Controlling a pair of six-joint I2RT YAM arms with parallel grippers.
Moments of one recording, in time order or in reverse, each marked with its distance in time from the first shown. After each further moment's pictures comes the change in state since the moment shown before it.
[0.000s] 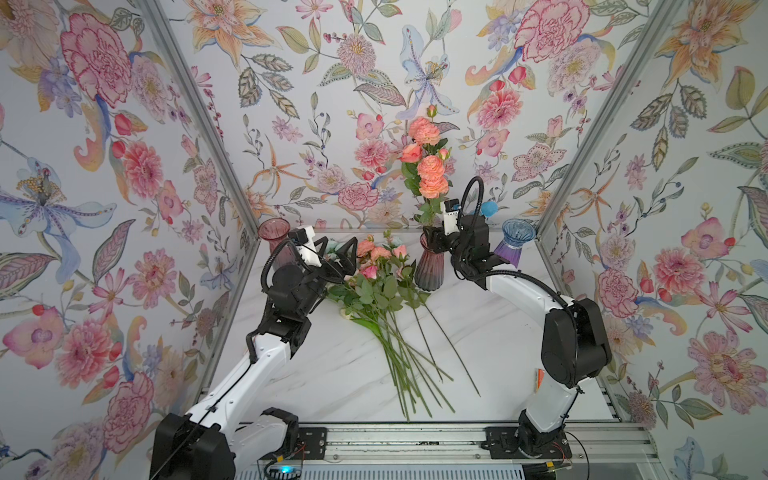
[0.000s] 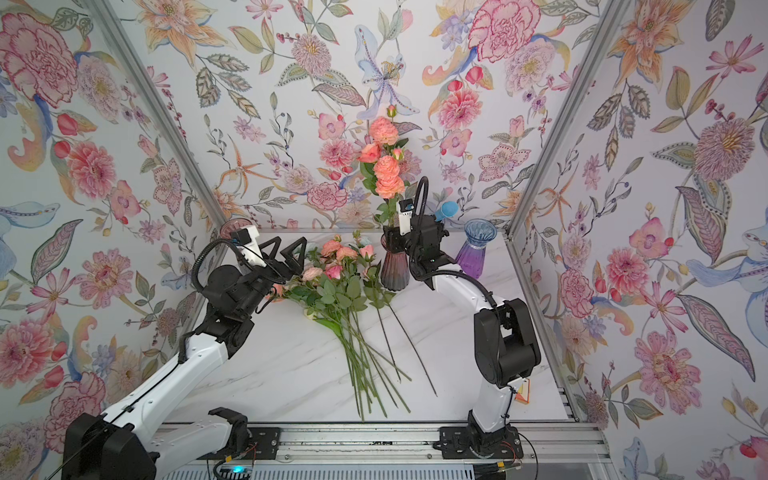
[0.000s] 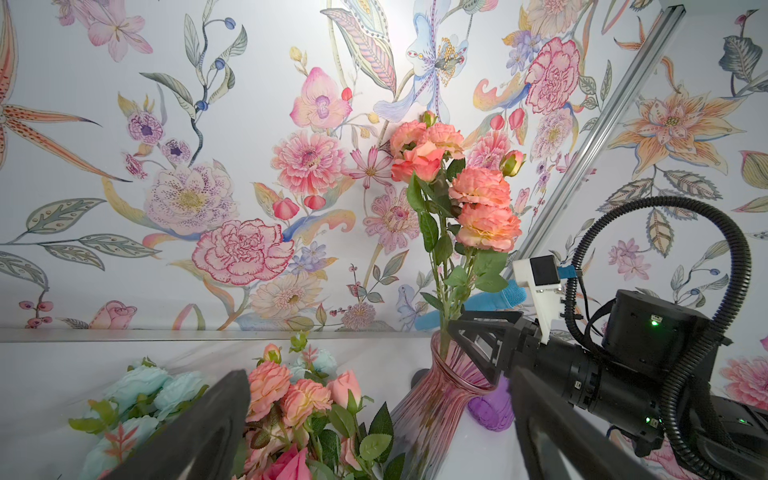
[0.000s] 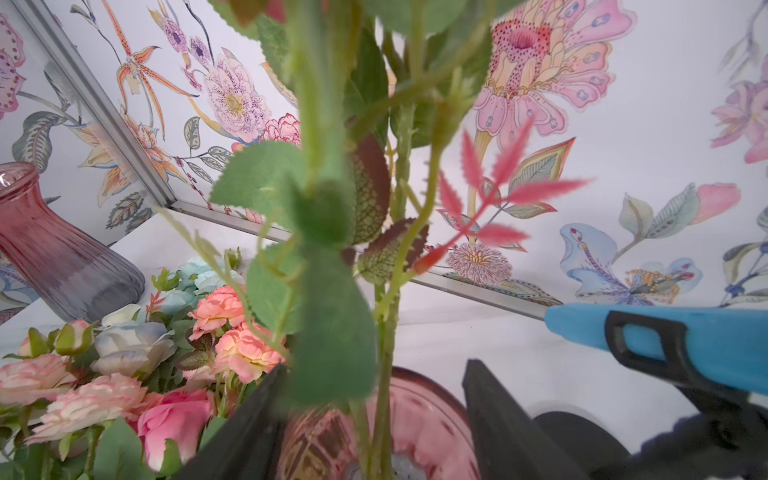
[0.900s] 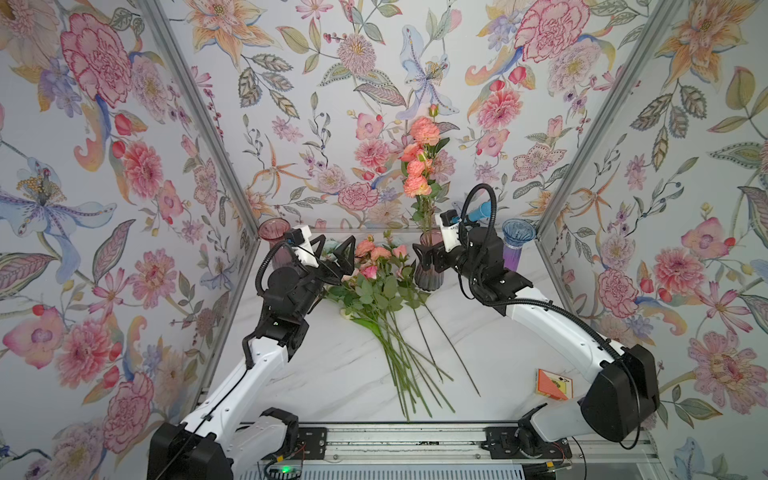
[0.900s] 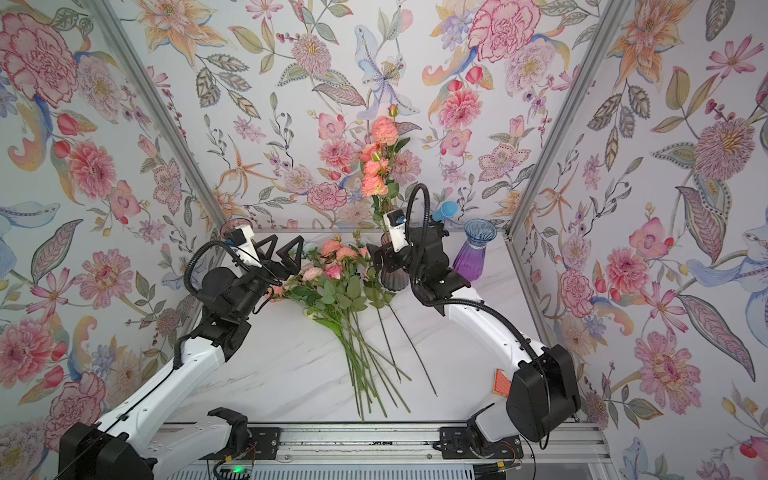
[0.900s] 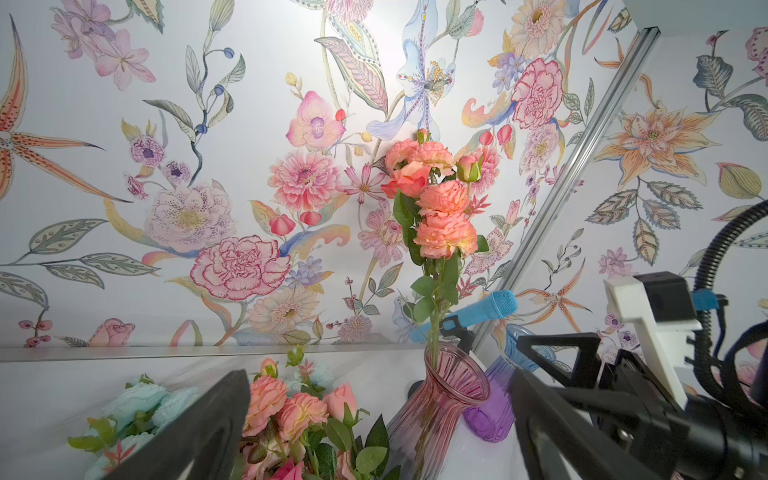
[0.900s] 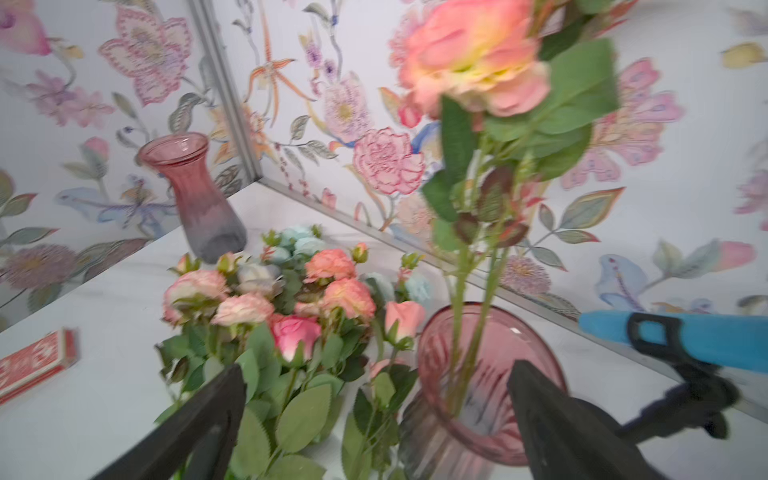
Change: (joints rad) left arm 0.000 -0.037 -0.003 0.000 -0.002 0.005; right arm 0.162 -0.338 -0.184 -0.149 -0.045 -0.084
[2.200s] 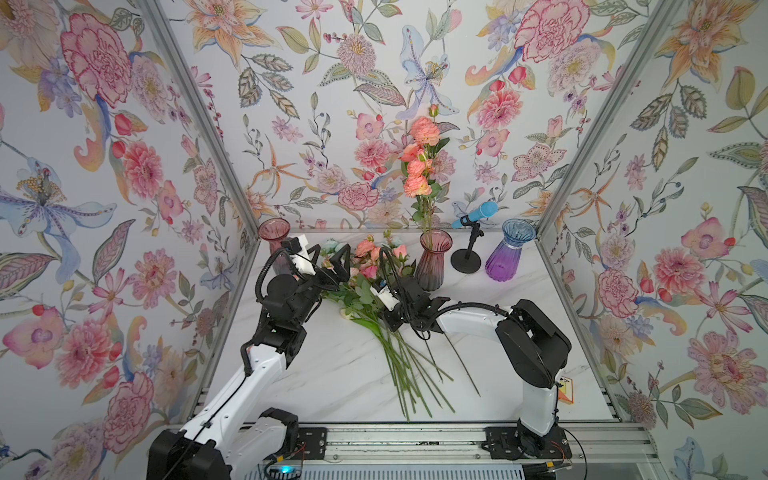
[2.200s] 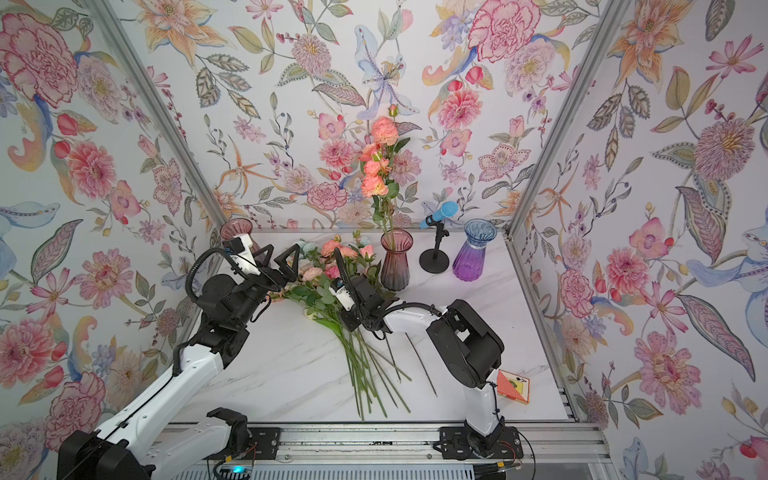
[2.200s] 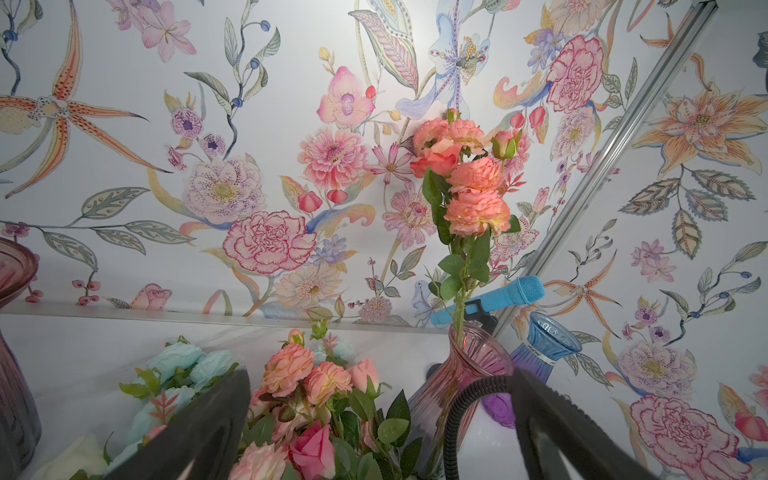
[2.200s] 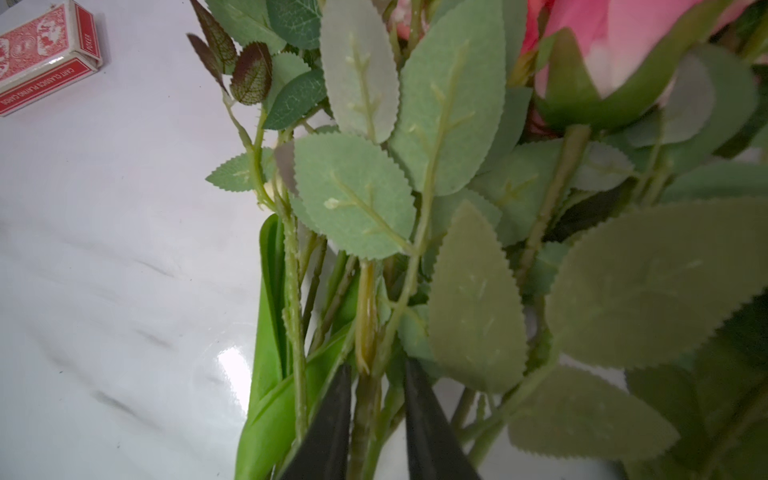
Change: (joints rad) left arm 0.022 -0.043 -0.072 -0.027 -0.027 -0.001; right arm 0.250 0.484 0.002 -0.051 -0.047 0.035
